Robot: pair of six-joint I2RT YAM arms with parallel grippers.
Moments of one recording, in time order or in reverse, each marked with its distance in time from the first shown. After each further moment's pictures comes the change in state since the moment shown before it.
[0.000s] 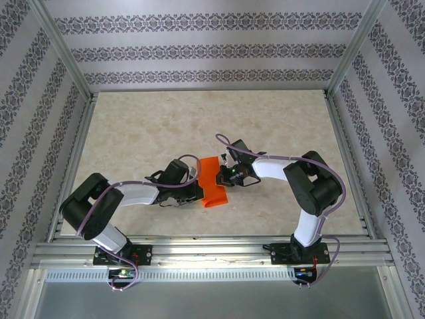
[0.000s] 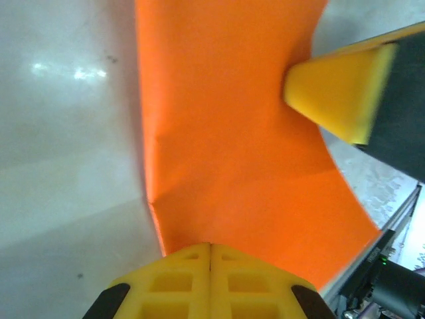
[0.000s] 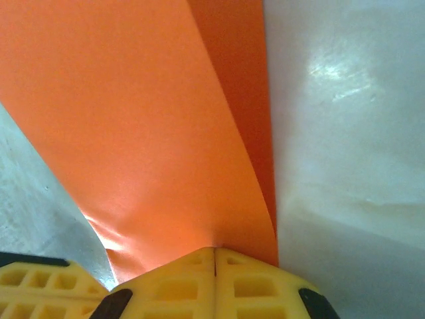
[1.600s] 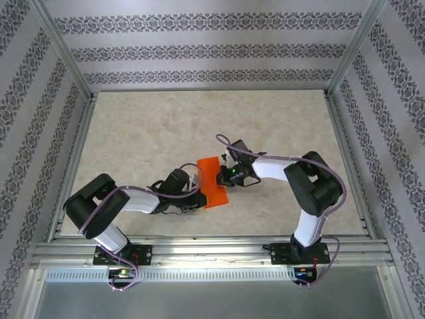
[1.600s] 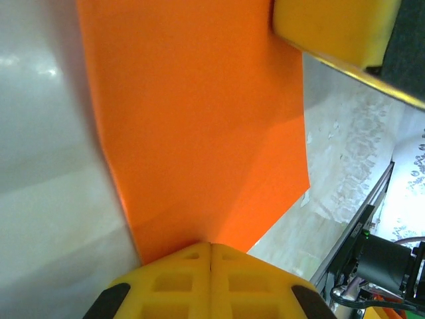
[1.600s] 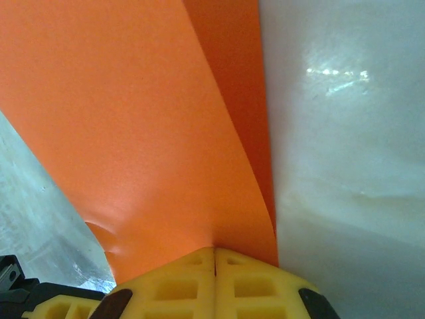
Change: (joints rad) left arm -0.073 0.032 -0.135 0.255 0.029 -0.090; right arm 0.003 -0.006 -0.003 -0.005 0.010 0.006
